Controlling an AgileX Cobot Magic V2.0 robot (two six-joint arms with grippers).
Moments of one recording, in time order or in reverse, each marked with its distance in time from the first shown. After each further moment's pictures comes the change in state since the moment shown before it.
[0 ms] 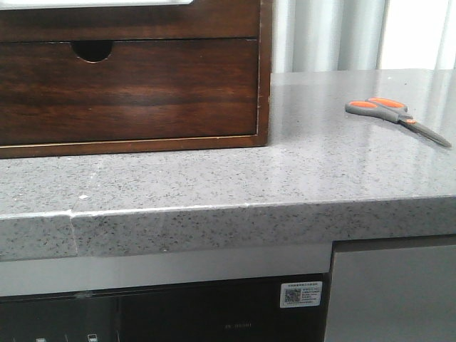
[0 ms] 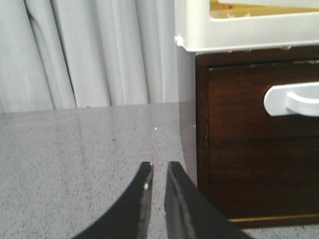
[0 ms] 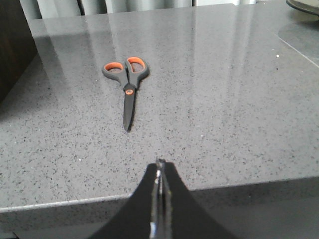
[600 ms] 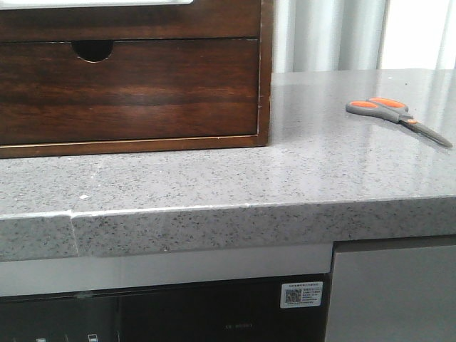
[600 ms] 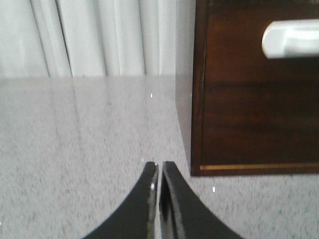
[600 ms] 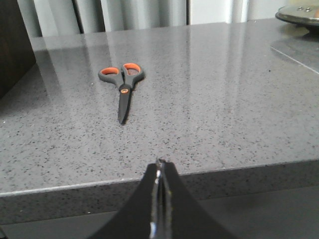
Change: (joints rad) left arm 0.000 -0.237 0.116 -0.041 0.177 0.000; right arm -0.016 -0.205 0.159 0.000 -0.050 0.000
